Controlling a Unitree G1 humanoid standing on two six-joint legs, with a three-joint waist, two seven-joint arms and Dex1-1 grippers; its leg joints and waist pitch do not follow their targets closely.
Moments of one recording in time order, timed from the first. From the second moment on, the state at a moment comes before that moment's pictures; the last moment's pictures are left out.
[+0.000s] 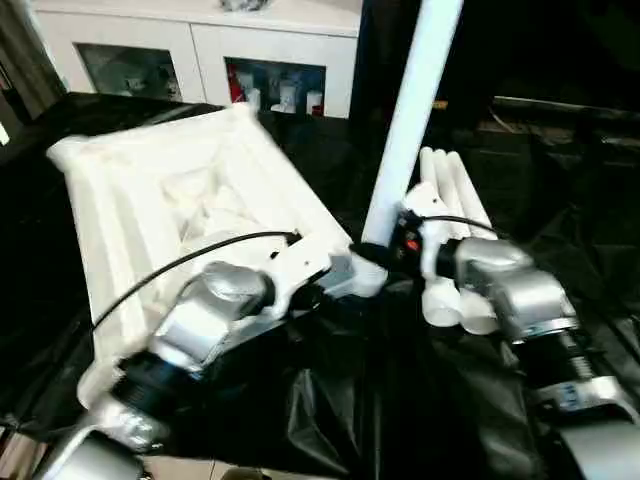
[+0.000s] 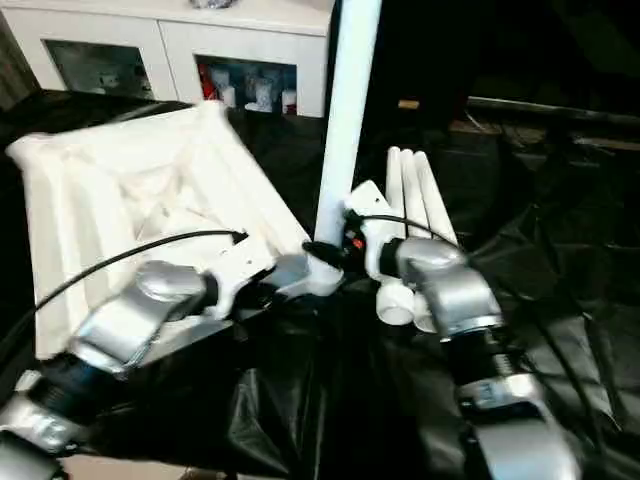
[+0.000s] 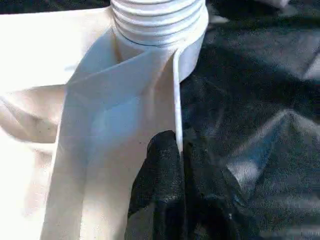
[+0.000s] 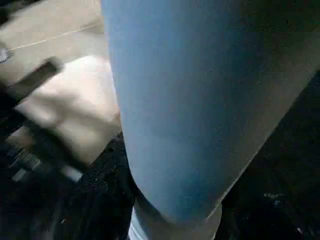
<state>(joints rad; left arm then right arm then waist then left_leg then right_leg) -0.52 0.36 -0.40 0.15 0.04 0.59 -0.89 -0.60 -0.33 0.15 0.41 0.16 0.40 0.92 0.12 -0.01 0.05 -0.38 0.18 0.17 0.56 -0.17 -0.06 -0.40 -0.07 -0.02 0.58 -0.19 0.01</state>
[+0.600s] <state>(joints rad) -0.46 0.48 -0.42 0.10 -0.01 0.50 -1.06 -0.55 -0.43 0.23 0.38 0.20 0.31 1.21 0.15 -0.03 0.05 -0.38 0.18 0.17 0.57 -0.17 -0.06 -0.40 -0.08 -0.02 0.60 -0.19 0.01</state>
